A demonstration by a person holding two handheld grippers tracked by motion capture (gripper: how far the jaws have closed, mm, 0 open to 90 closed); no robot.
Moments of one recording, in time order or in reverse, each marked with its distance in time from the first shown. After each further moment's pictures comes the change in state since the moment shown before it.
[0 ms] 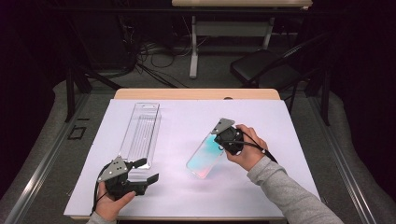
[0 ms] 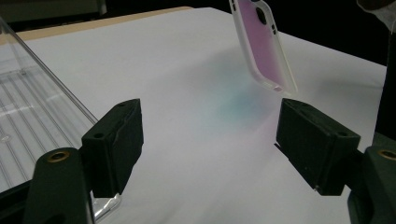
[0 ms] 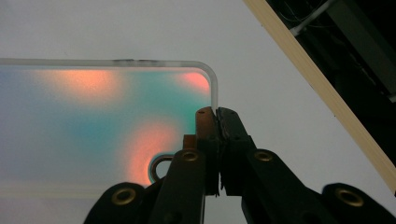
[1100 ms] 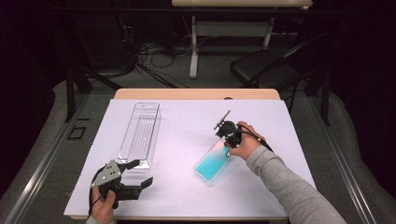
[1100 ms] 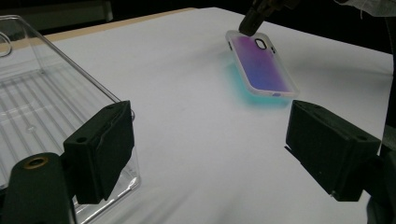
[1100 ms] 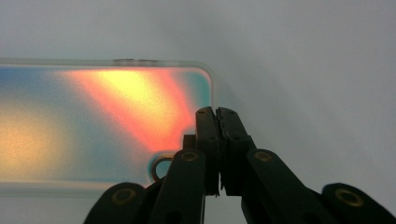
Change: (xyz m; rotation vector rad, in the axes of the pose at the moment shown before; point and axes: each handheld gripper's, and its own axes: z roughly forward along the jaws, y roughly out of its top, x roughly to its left) left arm 0.007 -0.015 -0.012 -0.011 0.019 0.045; right arm -0.027 -0.016 0.061 0.358 0.175 0.123
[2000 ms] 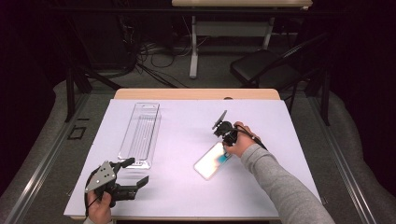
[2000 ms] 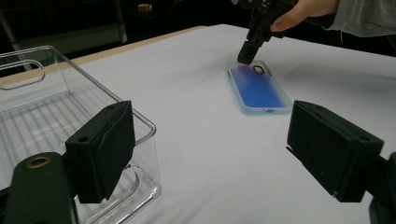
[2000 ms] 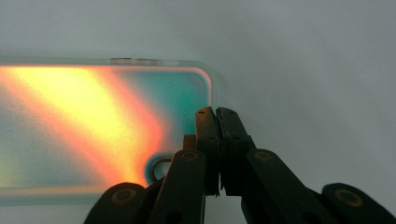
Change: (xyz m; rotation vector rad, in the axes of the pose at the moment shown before) left arm 0.001 0.000 -0.012 -0.070 0.052 0.057; right arm -0.009 0.007 0.036 0.078 0.018 0.042
